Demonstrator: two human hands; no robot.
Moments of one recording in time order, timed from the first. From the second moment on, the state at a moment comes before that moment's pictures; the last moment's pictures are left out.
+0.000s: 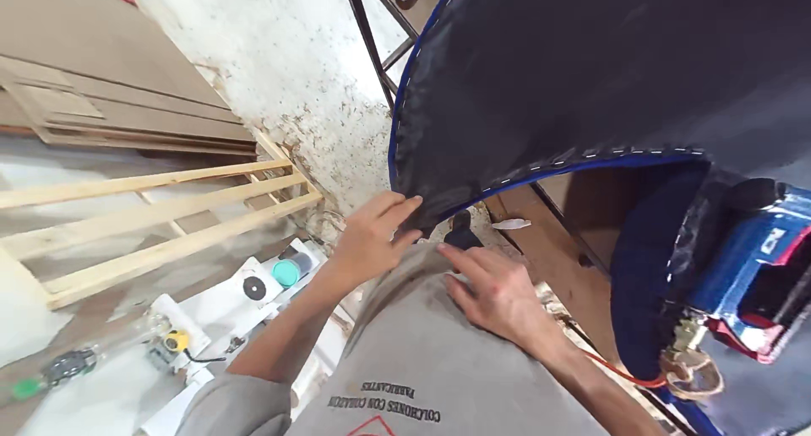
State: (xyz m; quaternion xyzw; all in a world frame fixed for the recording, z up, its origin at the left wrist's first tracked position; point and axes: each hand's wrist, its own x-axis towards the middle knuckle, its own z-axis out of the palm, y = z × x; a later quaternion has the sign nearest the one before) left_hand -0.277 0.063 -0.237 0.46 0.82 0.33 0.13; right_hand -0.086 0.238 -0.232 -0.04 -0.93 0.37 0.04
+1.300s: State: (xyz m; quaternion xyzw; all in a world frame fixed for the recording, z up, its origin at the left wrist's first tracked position) left_hand -0.263 0.070 -0.249 0.60 0.76 0.24 0.00; right_hand 0.028 0.418 -0.203 -0.69 -0.72 0.06 -0.05
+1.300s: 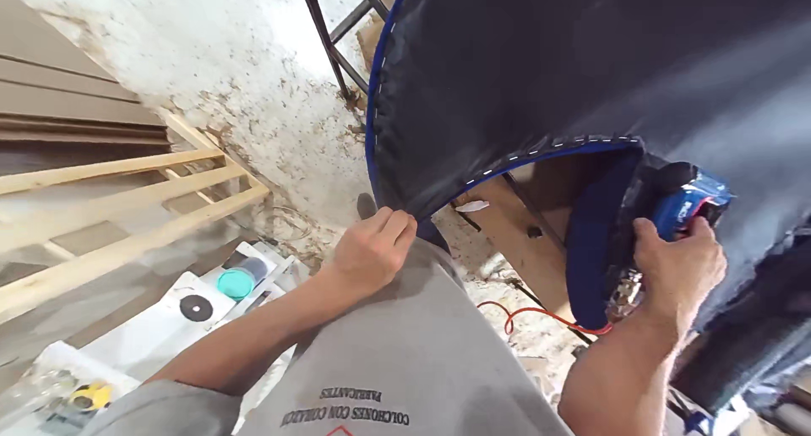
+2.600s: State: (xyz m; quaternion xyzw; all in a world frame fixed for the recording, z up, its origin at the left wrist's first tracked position) left_hand -0.267 0.058 -0.253 0.64 0.71 0.29 0.00; right_hand -0.075 0.191 -0.129 -0.44 -0.83 0.36 -0.02
